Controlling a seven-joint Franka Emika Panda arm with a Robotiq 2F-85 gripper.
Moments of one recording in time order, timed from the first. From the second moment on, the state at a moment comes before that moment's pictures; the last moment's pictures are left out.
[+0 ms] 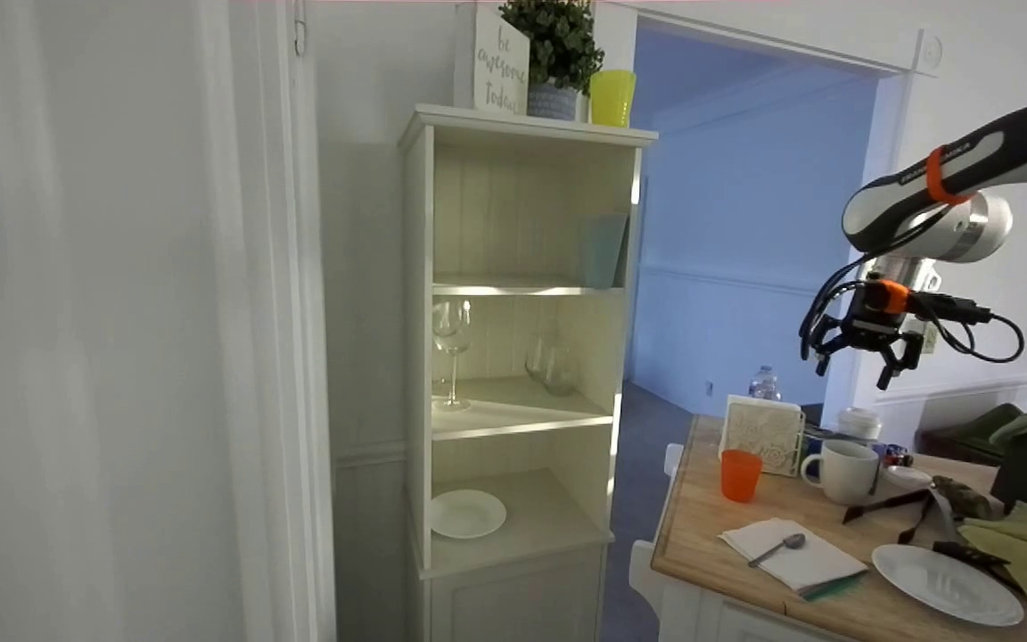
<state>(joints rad) -0.27 -0.08 -0.32 -2.03 0.09 2.07 0.20</state>
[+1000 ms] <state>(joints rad) -0.39 0.35 -0.37 -1.74 0.23 2.12 0.51</state>
